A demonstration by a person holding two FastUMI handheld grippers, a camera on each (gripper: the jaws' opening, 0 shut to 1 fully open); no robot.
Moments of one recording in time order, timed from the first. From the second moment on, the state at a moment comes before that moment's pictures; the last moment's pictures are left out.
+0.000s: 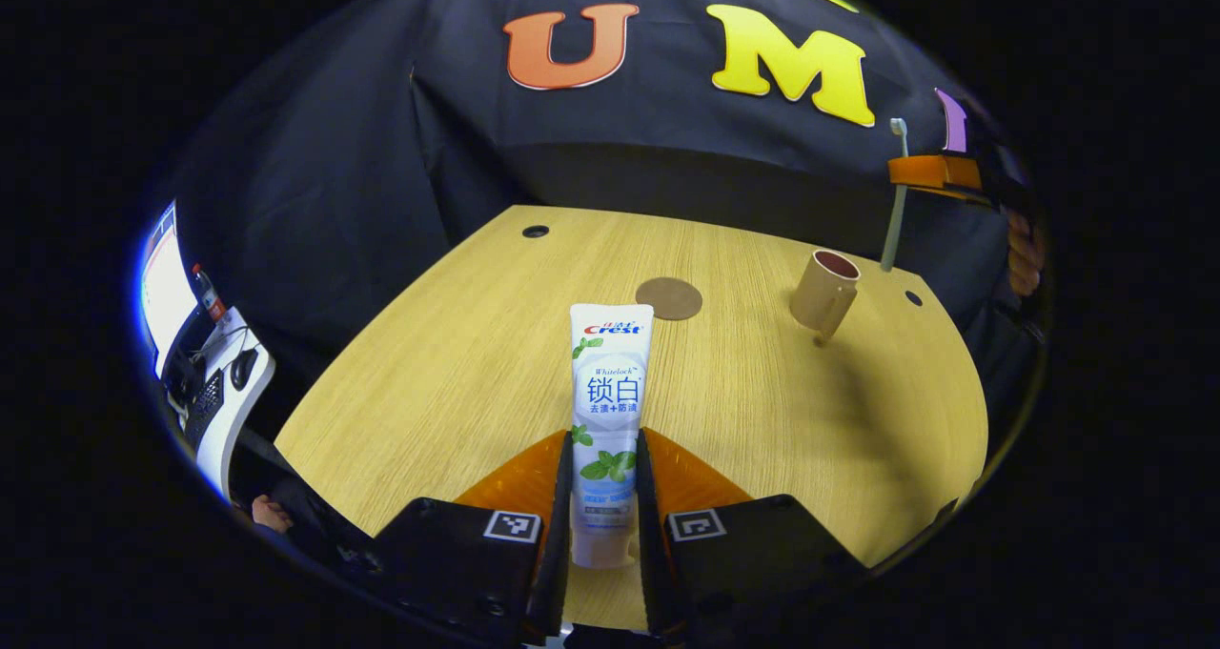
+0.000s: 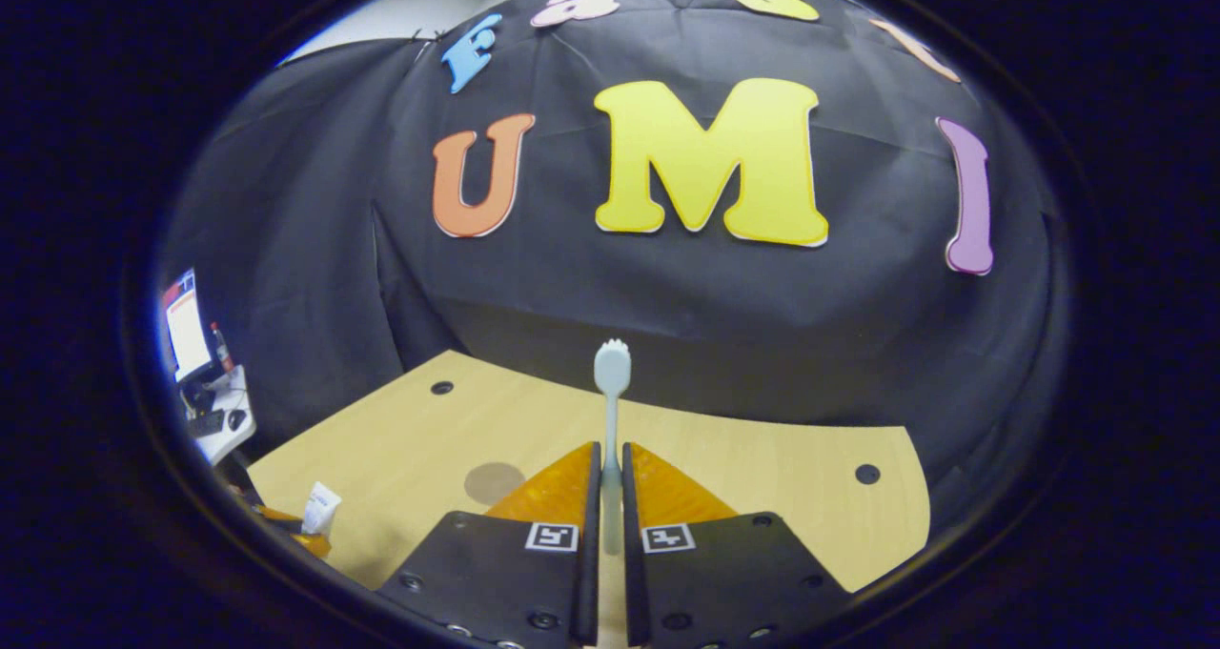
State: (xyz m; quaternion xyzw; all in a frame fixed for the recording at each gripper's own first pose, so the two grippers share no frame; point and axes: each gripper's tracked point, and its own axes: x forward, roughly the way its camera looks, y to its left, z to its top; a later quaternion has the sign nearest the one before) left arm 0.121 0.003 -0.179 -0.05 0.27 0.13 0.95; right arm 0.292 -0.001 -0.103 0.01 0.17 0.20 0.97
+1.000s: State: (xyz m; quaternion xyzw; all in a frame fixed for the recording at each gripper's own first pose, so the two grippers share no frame) left arm 0.281 -0.094 -0.104 -0.03 0.16 0.04 0.99; right arm 0.365 -0.039 -0.154 -0.01 0.15 0.18 0.97
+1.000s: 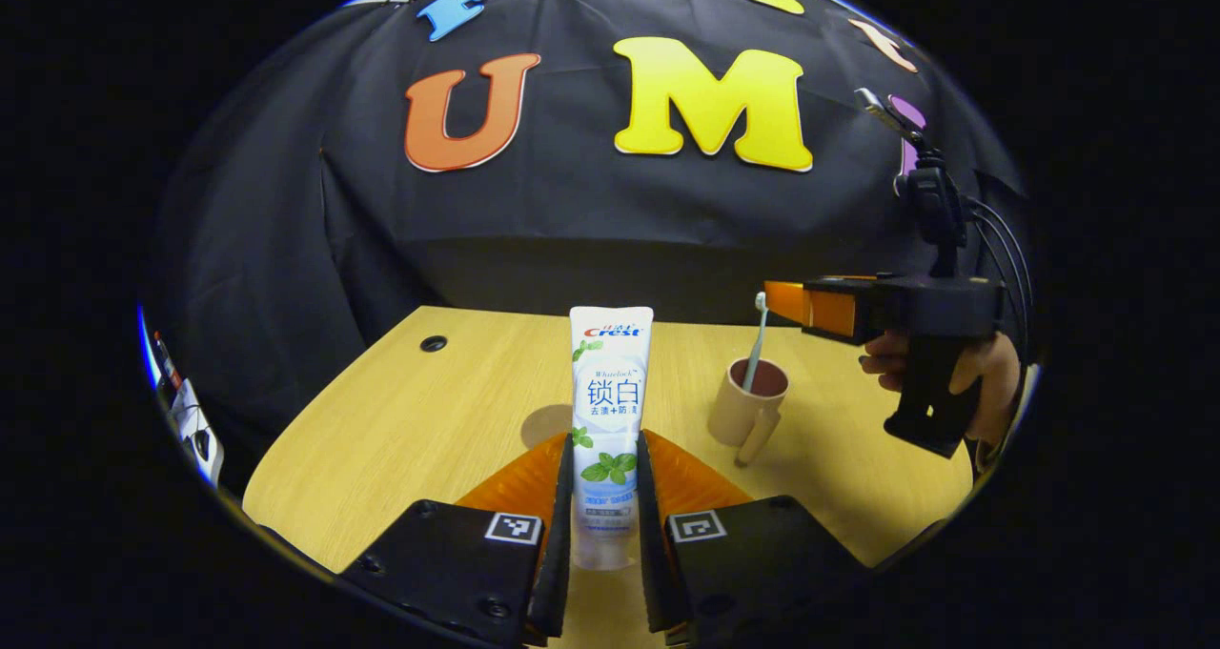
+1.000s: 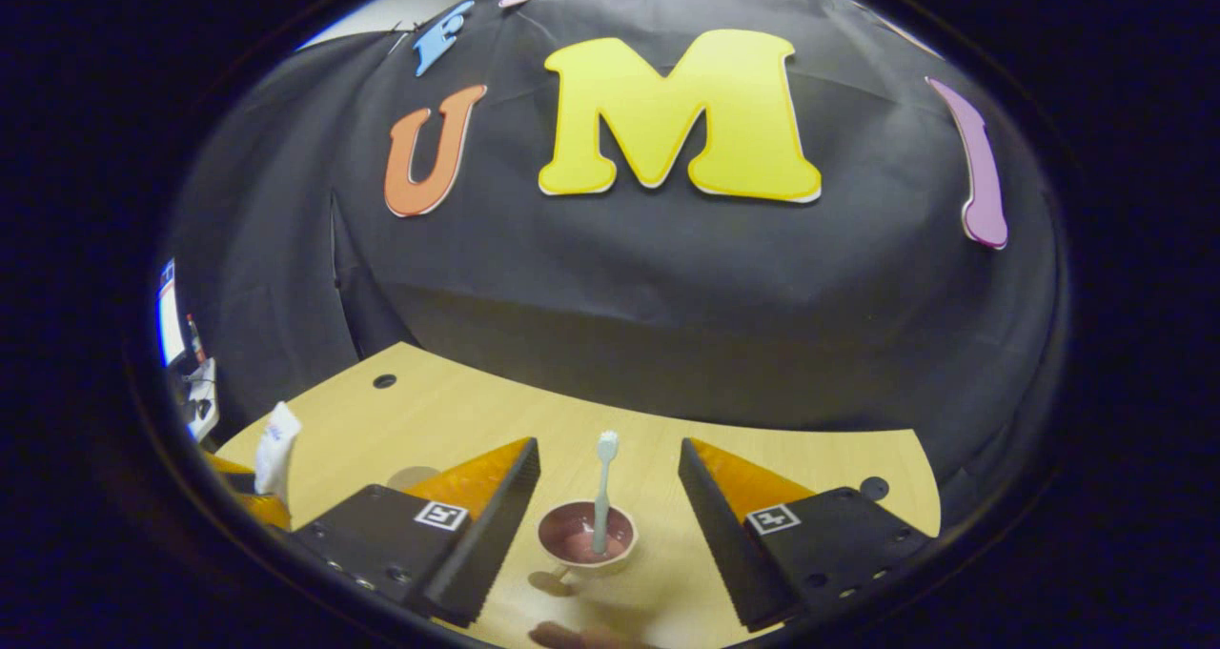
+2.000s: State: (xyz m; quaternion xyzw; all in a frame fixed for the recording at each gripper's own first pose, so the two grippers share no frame) left arm 0.441 -0.219 -0.086 -0.08 -0.02 -0.13 0.99; right arm 0.291 -0.141 -0.265 0.11 0.20 0.14 0.96
